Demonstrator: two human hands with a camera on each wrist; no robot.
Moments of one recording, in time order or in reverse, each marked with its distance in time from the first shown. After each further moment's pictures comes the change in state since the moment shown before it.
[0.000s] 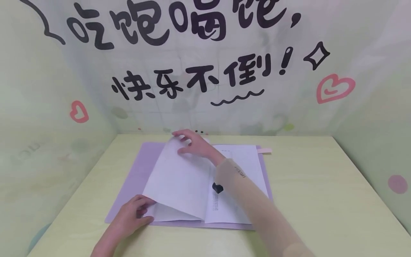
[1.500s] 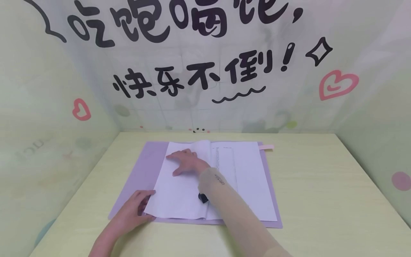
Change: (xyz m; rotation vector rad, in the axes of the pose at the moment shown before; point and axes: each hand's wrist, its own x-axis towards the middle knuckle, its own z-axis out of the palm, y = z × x) left_hand 0.002 -0.008 -0.003 -0.067 -0.040 0.037; right_hand -0.005 0.014 0.068 -0.381 -0.255 0.245
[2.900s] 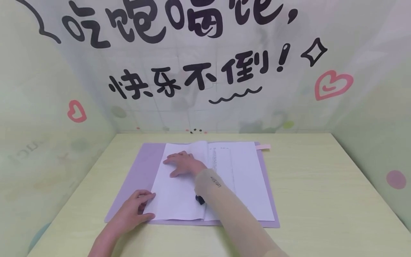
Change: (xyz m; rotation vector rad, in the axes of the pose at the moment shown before) left_hand 0.009 0.008 0.001 0.144 -0.042 0.028; right_hand -0.001 -0.007 -0.001 -0.177 -0.049 -0.007
